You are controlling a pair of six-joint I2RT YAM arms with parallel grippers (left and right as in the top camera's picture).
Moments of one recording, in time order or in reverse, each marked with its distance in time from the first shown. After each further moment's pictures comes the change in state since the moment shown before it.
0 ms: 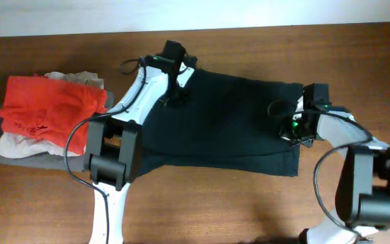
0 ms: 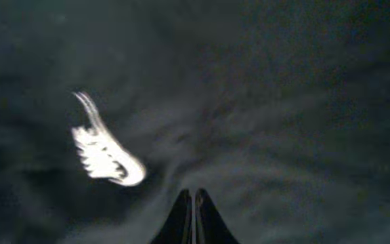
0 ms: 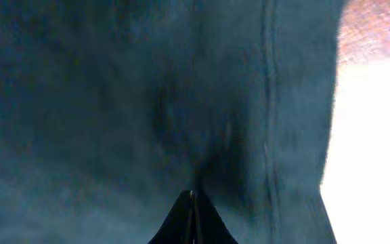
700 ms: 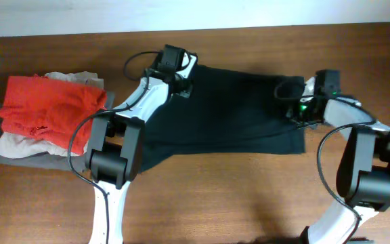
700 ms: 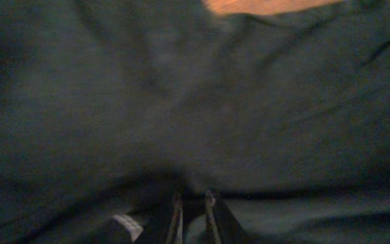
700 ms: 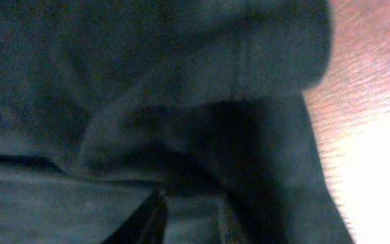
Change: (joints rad) left arm 0.013 0.016 -0.134 0.527 -0.008 -0.027; right arm -0.089 0.148 0.179 0.062 -0.094 -0.053
